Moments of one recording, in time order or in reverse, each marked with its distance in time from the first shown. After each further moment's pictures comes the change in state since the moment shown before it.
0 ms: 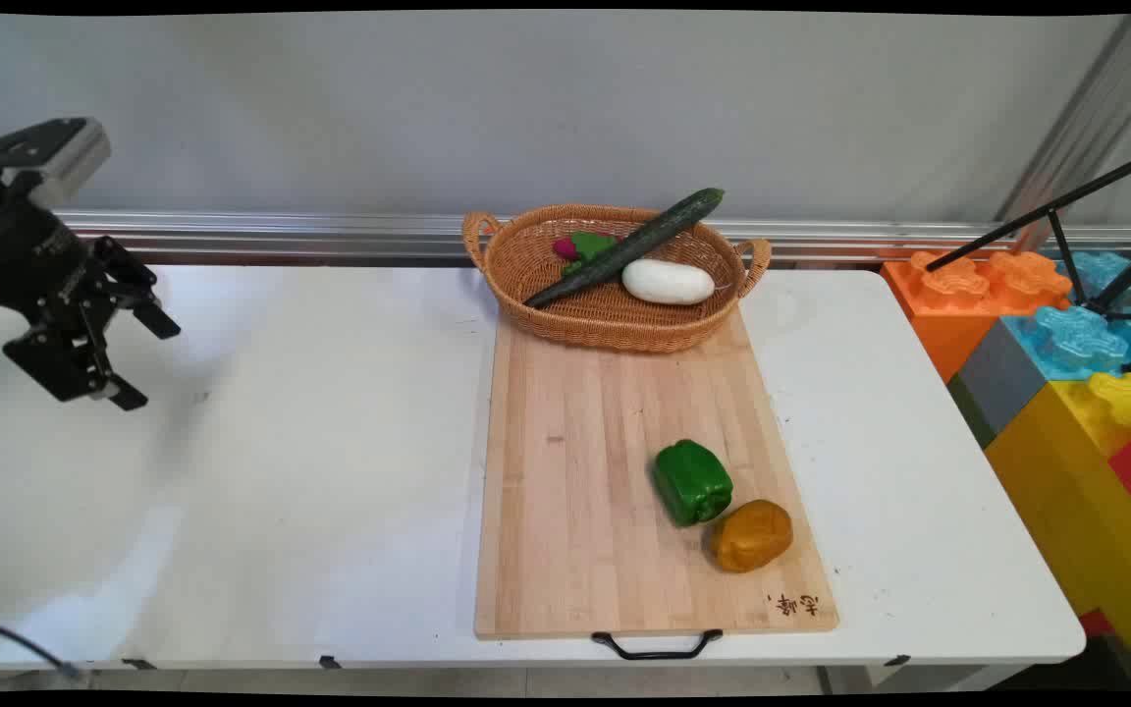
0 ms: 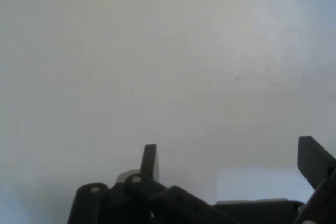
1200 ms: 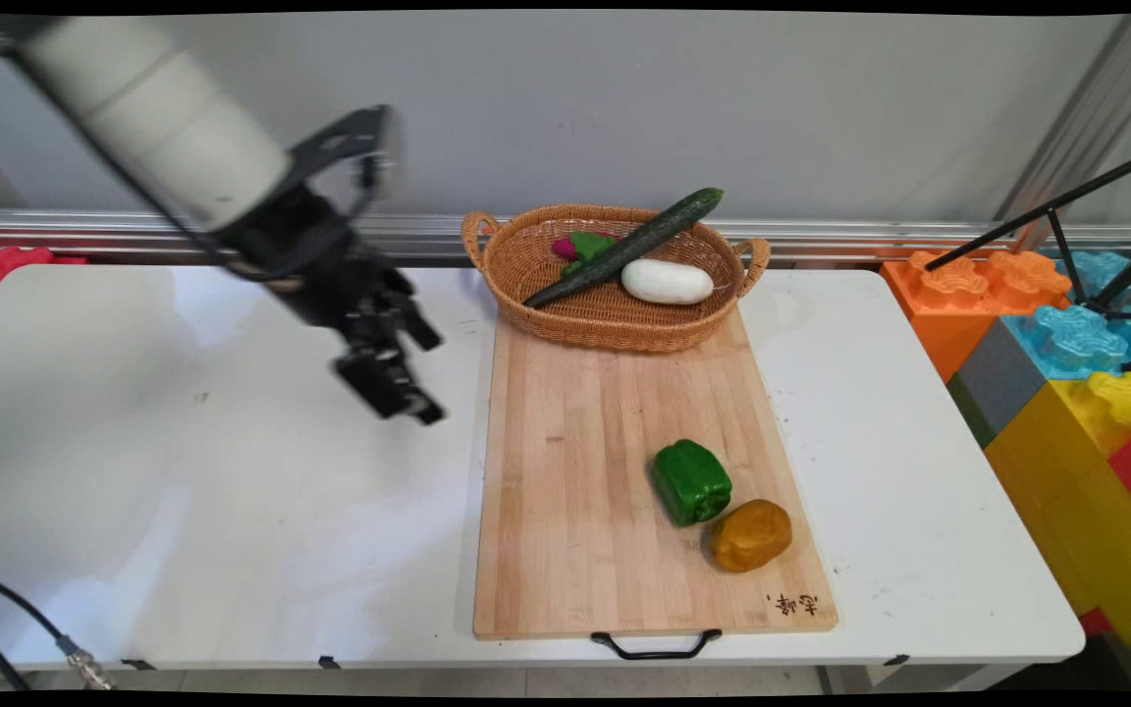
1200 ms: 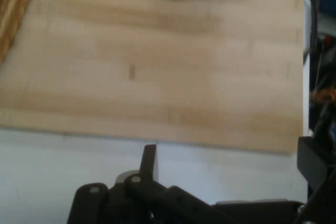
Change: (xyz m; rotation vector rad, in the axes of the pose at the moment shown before) arm 0.218 0.051 0.060 -0.018 0.174 -0.048
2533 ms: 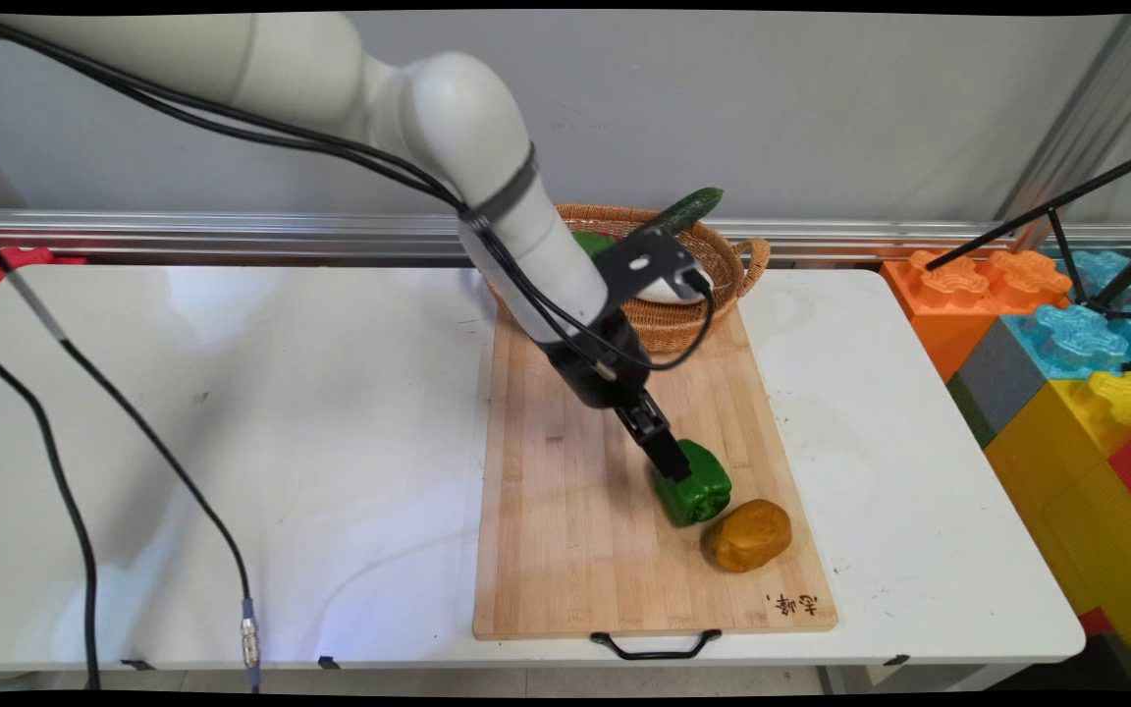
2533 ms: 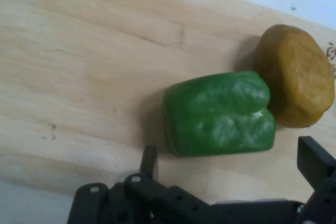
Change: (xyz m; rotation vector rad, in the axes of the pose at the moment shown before) arm 0.126 -0.009 0.196 -0.067 0.031 -0.184
